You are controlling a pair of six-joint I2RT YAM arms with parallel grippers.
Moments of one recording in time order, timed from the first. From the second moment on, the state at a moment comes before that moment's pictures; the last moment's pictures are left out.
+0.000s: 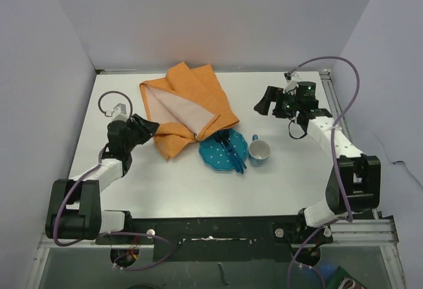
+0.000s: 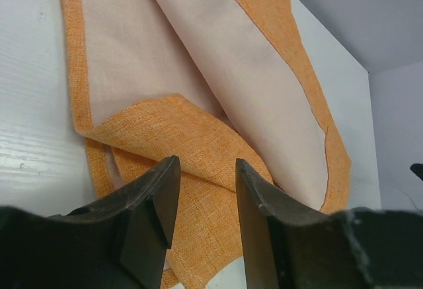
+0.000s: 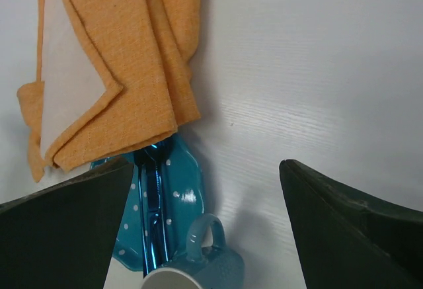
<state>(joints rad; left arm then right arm) -0.04 1.32 0.46 0.52 0.23 -0.79 0.06 1.47 1.06 -0.19 -0.37 0.27</state>
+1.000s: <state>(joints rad) -0.24 1.24 0.69 0.00 -0.19 -0.65 0.17 2.19 1.82 -0.57 -0.86 0.15</state>
